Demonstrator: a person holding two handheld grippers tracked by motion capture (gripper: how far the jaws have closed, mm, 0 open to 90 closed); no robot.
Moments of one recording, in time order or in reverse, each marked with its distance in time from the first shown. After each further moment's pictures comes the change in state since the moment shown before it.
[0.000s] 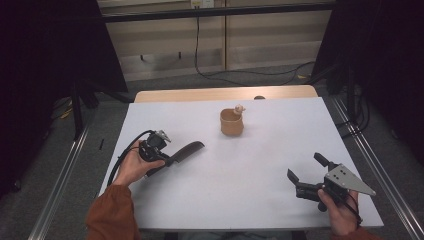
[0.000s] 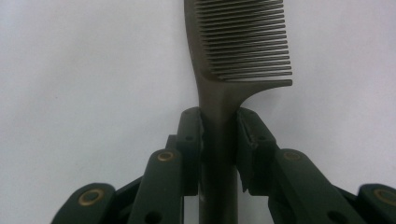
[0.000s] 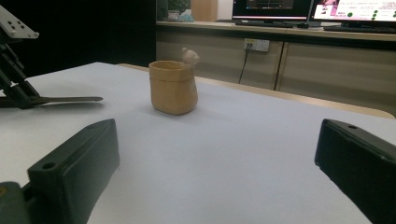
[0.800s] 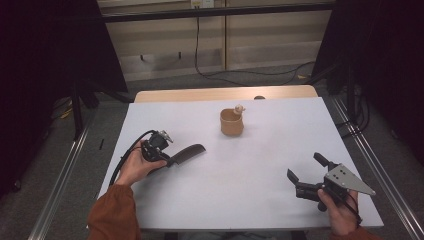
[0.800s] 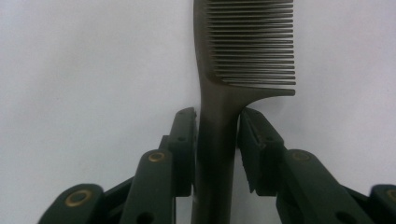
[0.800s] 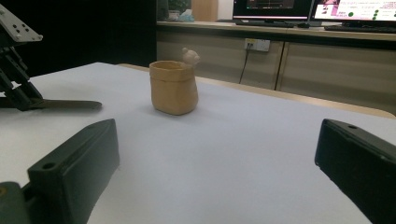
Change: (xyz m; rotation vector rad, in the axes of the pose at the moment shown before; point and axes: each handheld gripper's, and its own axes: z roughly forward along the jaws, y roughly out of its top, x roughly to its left) left arm -0.003 0.006 0.003 0.054 0.029 0.035; right arm 0.000 0.000 0.001 0.001 0.003 0.004
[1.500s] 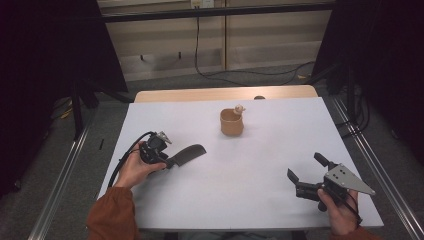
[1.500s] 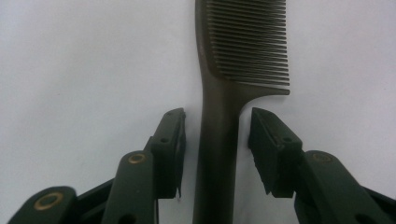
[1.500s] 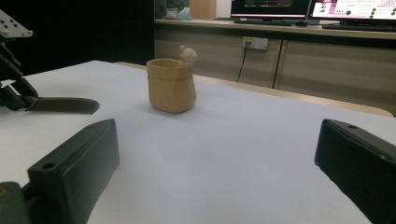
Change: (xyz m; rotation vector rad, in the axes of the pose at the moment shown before) left arm -0.005 -0.005 -0.002 -0.034 0.020 -0.009; right arm -0.001 0.000 0.000 0.007 -0.010 -0.005
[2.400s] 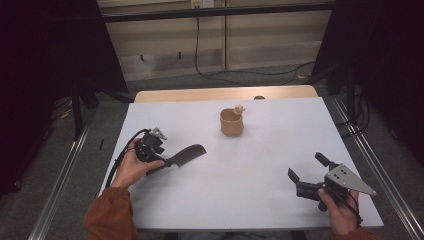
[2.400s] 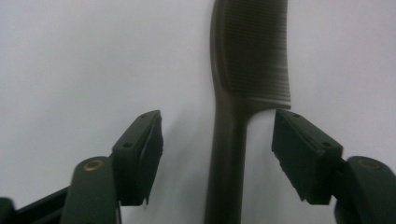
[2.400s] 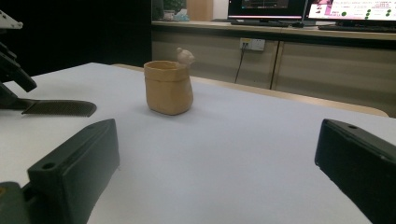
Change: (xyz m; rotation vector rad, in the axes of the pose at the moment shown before) left arm 0.005 -0.006 -0.009 -0.079 0.010 -0.028; right arm 0.000 0.001 -0.001 -0.005 -0.011 0.007
